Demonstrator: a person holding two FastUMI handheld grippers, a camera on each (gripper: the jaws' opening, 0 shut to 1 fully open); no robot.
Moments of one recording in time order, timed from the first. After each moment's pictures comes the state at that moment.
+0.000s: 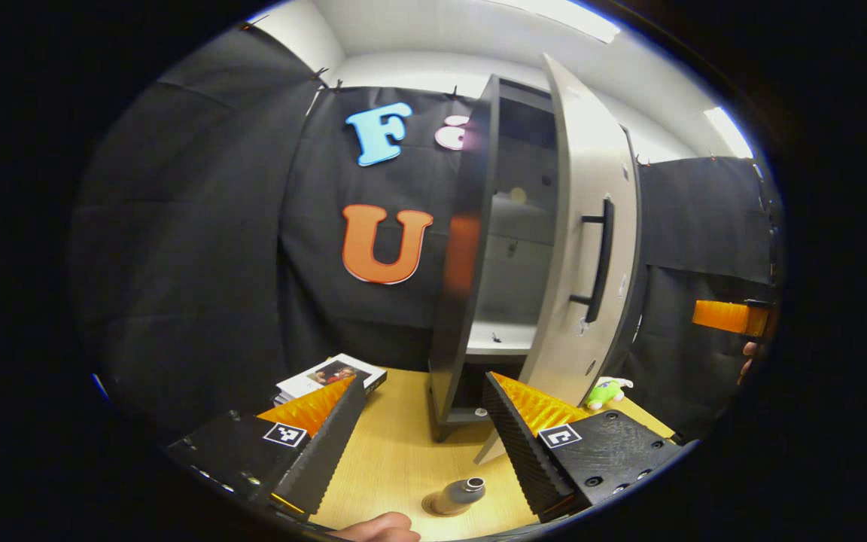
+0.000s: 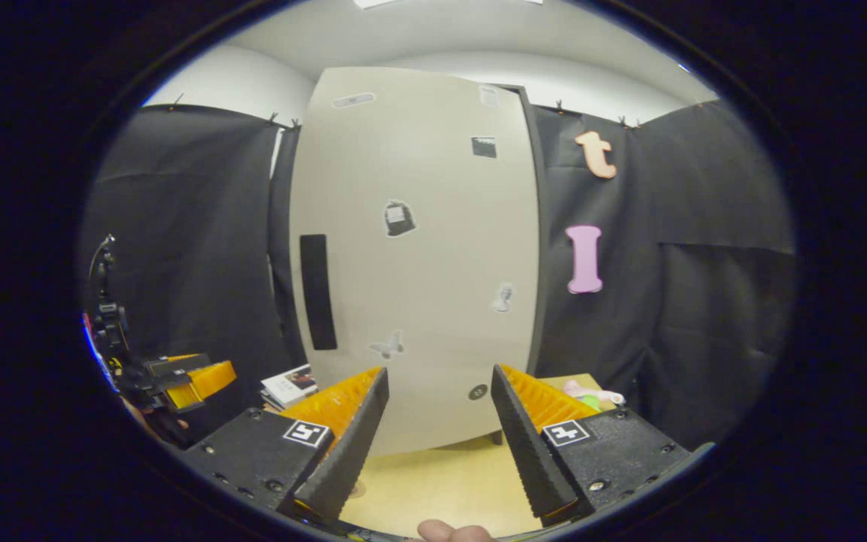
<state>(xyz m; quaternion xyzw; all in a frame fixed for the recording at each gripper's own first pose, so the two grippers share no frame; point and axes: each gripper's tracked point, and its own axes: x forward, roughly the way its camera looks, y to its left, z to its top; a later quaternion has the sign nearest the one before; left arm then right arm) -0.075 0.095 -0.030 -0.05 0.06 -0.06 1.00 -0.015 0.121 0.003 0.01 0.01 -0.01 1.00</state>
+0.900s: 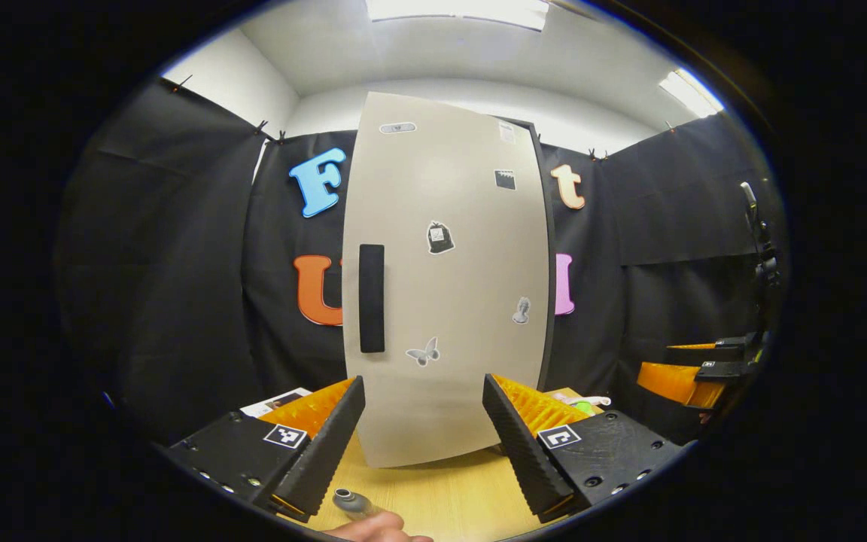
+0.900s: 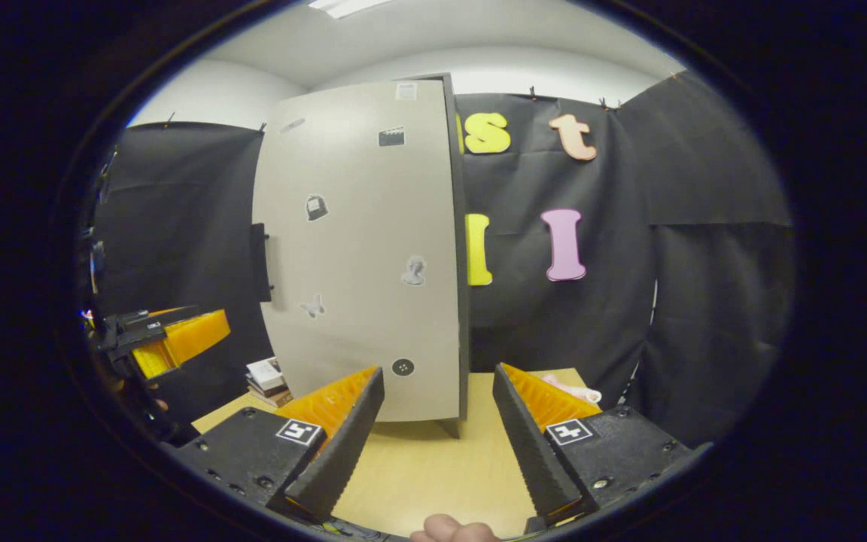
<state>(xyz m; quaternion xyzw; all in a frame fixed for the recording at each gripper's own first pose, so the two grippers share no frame) -0.110 -0.085 0.008 0.01 0.01 -0.01 1.00 -0.008 -0.006 -0.041 0.03 0.02 0.09 1.00</state>
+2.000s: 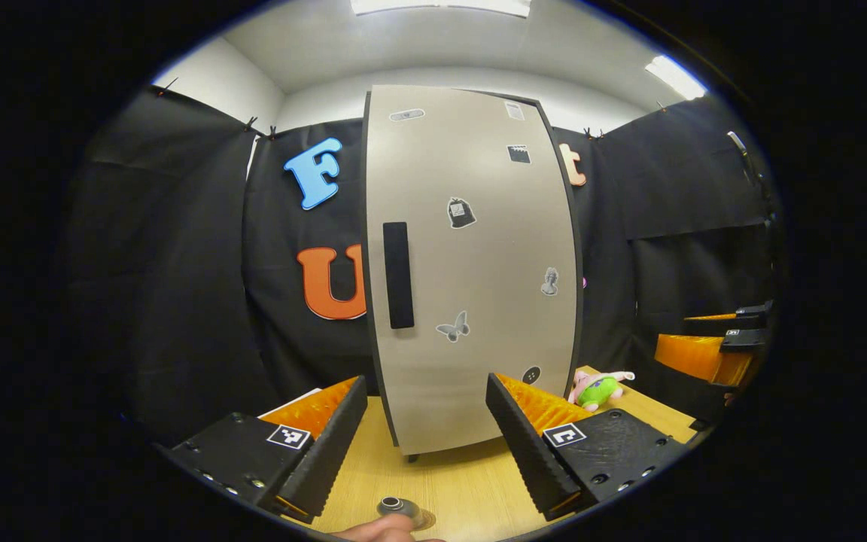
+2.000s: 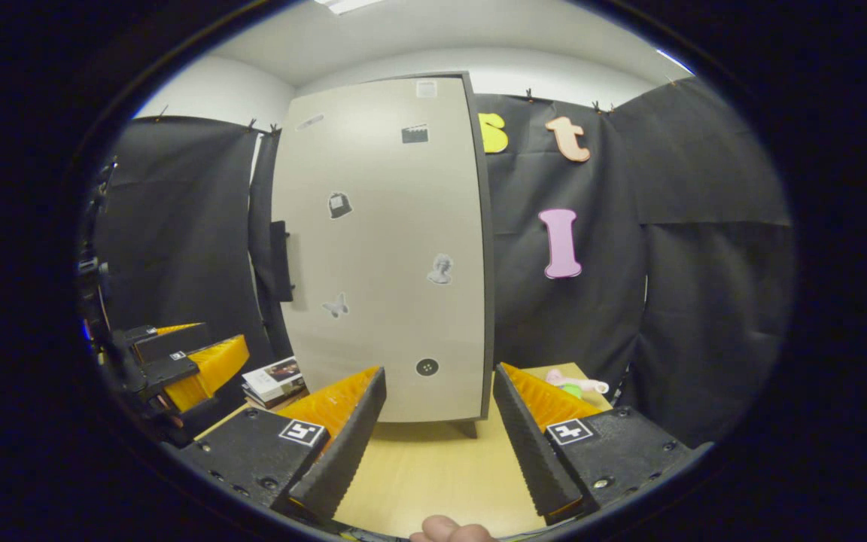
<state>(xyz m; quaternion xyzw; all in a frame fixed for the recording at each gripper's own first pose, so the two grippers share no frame) -0.079 -0.019 -0.020 0.04 0.03 -0.03 1.00 -0.005 0.057 -0.031 0.03 0.01 0.03 1.00</state>
